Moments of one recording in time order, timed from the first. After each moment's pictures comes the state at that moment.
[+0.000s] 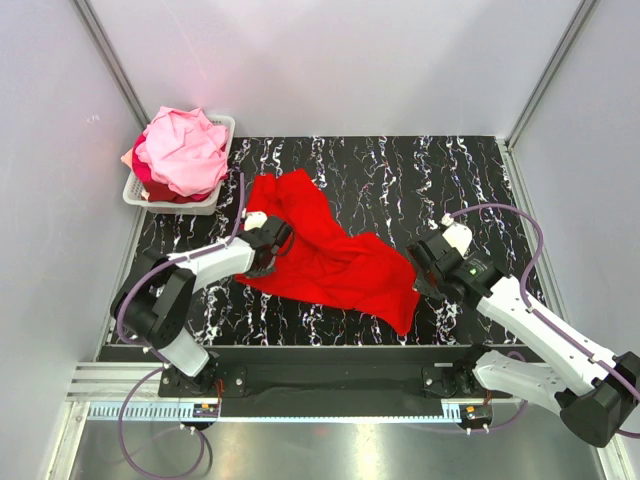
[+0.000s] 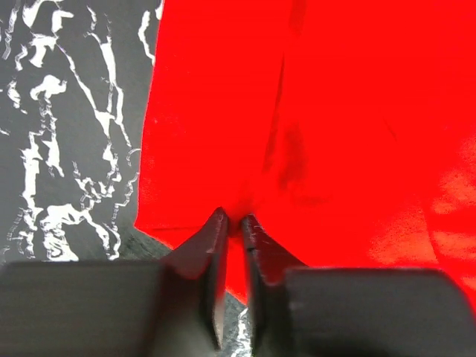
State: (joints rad) left arm -0.56 1.60 0.88 -0.55 -0.51 -0.71; right arm 0.69 1.00 0.92 -1.01 0.41 0.95
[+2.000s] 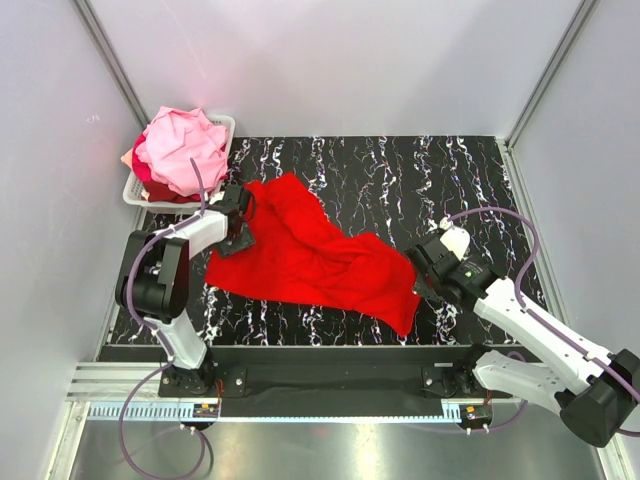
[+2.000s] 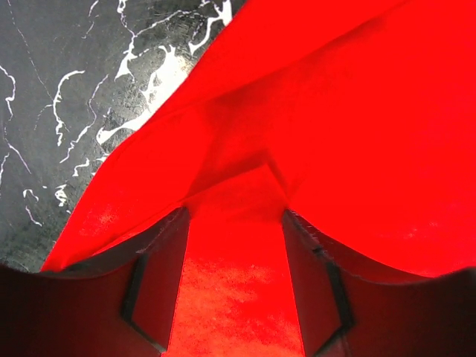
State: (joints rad) left arm -0.22 1.73 1.05 -0.52 -0.32 -0.68; right arm 0.69 1.00 0.86 -0.96 0.43 0.94
